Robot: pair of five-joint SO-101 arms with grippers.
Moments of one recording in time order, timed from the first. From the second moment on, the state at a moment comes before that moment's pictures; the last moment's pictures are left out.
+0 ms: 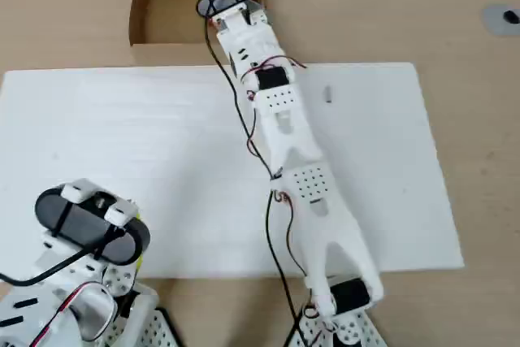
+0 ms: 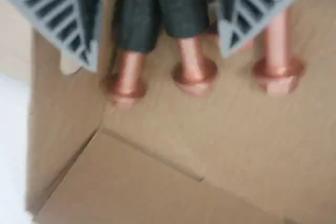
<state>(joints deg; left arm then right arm) 14.8 -94.9 34.7 97.4 -23.9 -20.6 88.9 -92.7 32.7 8.9</state>
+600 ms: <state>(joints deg) 14.8 -94.9 35.2 91.2 -15.6 -22.3 58.1 -92.9 85.5 -4.6</state>
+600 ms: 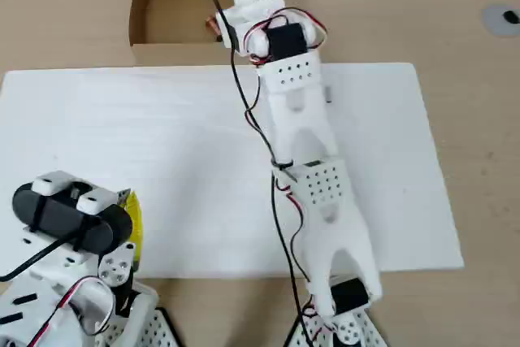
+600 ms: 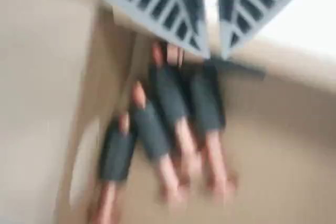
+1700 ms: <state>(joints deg) -1.0 -104.3 44.0 89.3 -15.4 -23.1 -27.5 -6.9 101.6 -16.3</state>
